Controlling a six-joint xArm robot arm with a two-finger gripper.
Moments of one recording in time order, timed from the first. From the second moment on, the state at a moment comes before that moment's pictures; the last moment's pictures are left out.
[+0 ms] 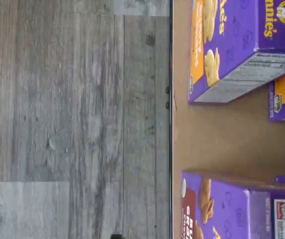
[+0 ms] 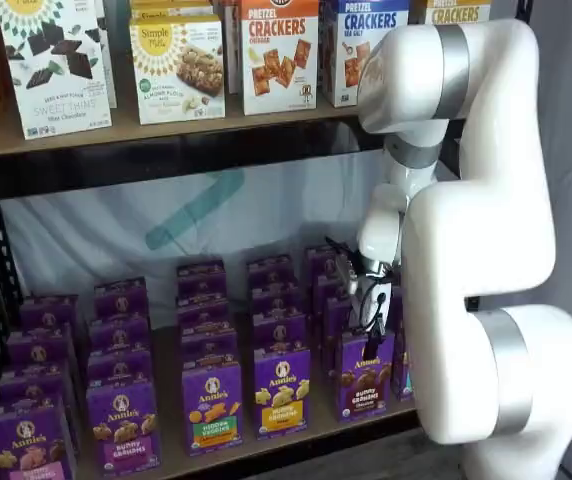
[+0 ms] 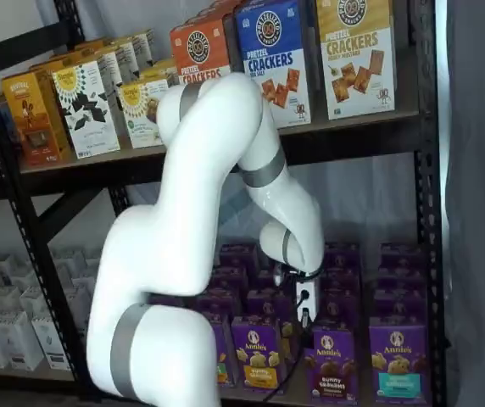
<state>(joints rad) -0.15 0.72 -1.10 0.29 0.34 -1.98</state>
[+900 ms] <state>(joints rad) -0.14 0.77 -1.16 0.48 0.34 -2.15</state>
